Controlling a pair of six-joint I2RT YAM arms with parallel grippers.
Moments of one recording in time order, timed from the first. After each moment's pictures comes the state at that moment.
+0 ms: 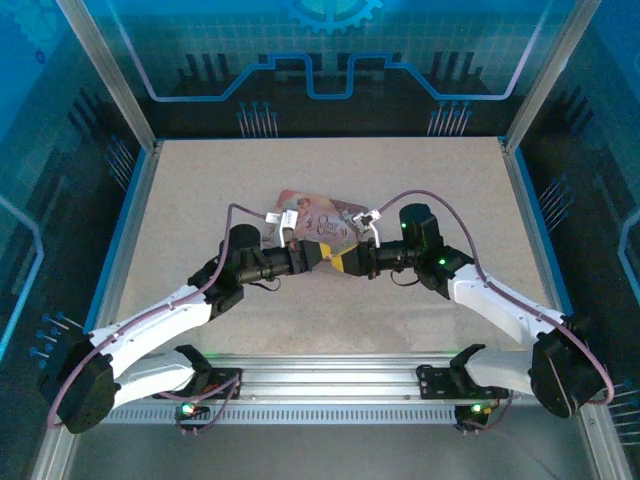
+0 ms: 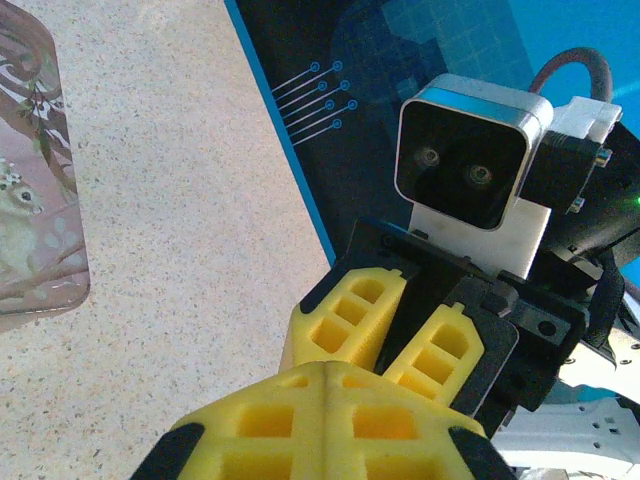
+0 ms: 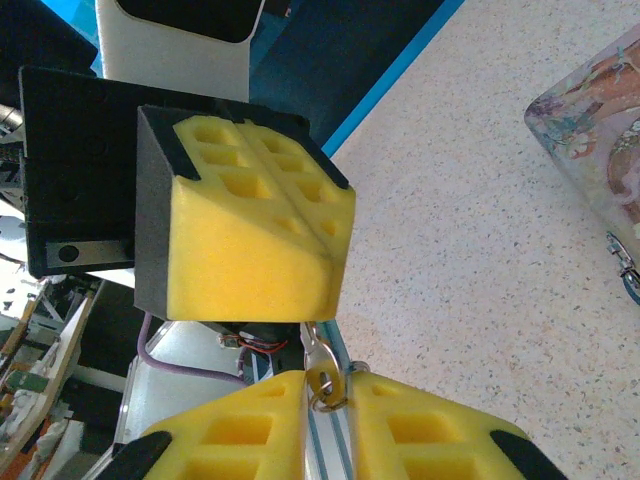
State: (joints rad) left arm -0.64 1.09 0.62 0.27 0.47 -0.98; right arm 0.54 1.20 0.74 0.02 -0.90 0.48
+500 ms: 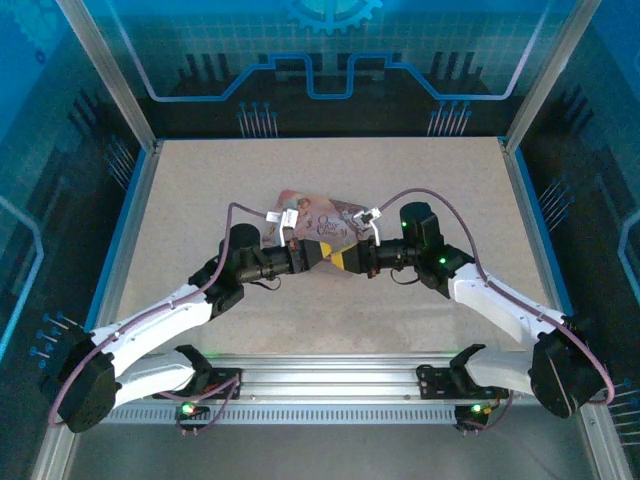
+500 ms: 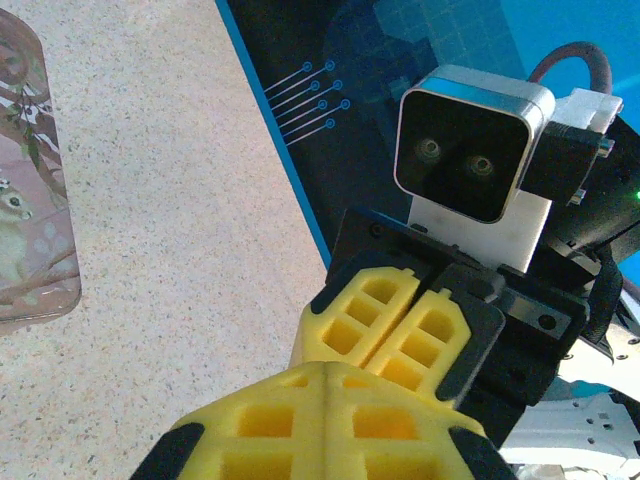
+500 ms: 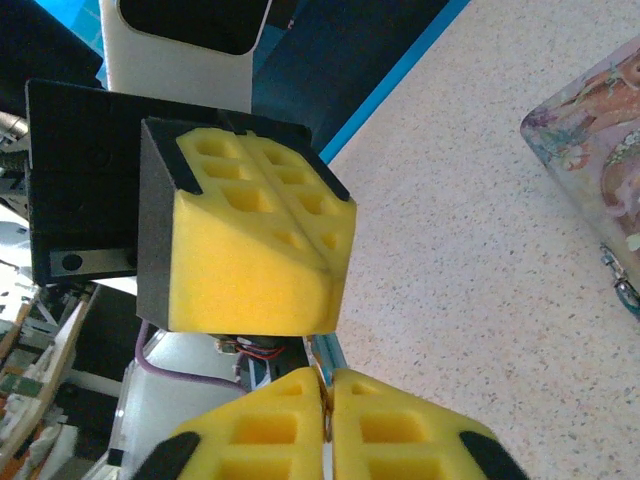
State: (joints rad) left arm -0.64 1.10 0.62 0.29 0.49 -0.98; right arm 0.54 1.20 0.75 0.02 -0.89 0.48
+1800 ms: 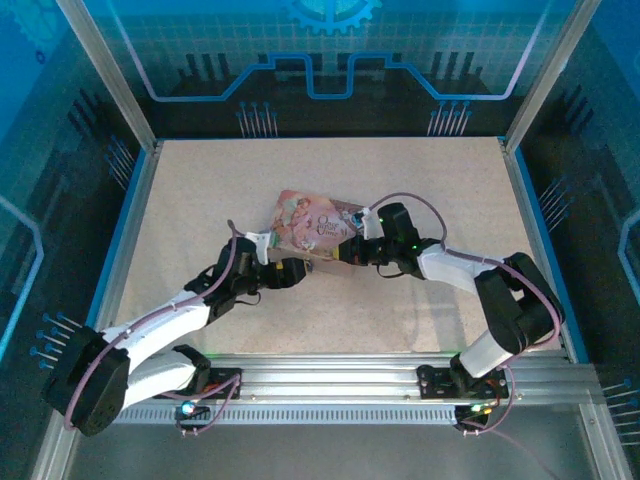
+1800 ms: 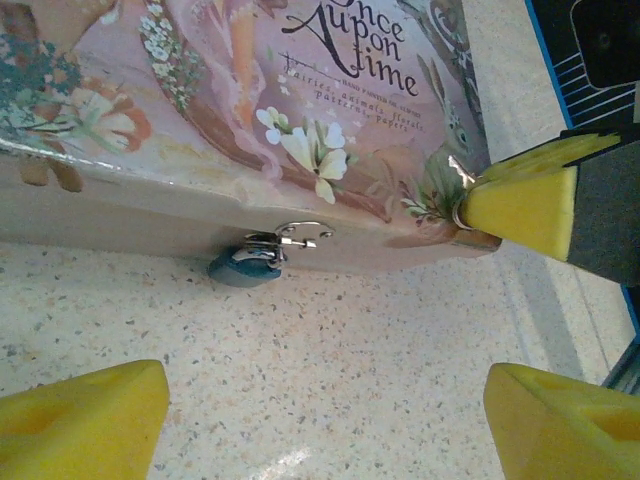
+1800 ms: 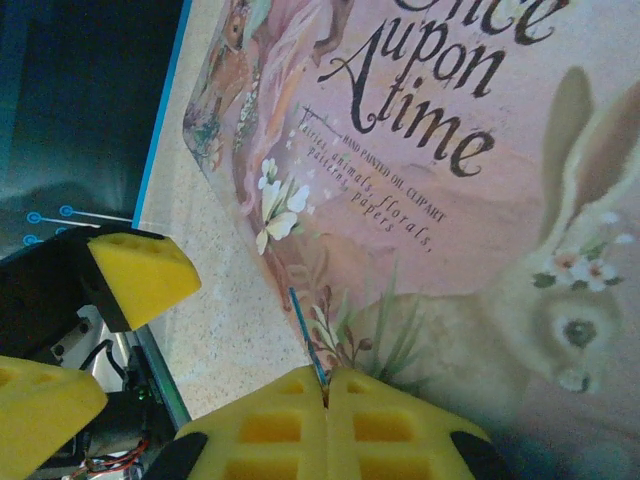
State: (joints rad) left arm -0.49 1.11 0.45 0.07 0.28 -0.65; right arm 0.49 1.58 0.78 0.09 -0.63 0.61
